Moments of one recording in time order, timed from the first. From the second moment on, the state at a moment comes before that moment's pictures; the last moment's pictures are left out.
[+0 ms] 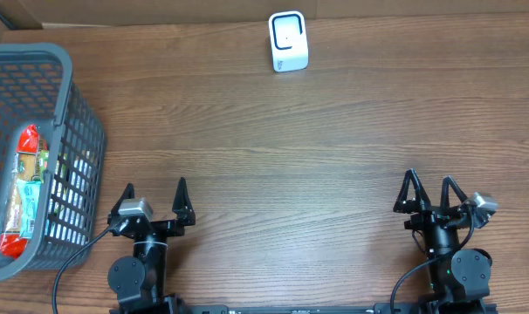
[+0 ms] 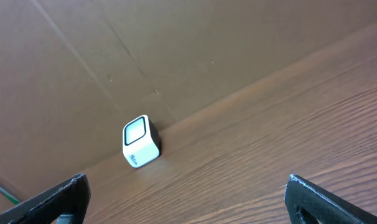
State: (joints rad) left arm 0.25 0.02 0.01 -0.01 0.21 -0.18; right arm 0.14 0.01 0.02 -0.02 0.11 0.54
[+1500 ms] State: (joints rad) left arm 0.24 1.34 2.09 -1.39 0.24 0.05; right arm 0.14 0.01 0.02 -0.02 0.11 0.54
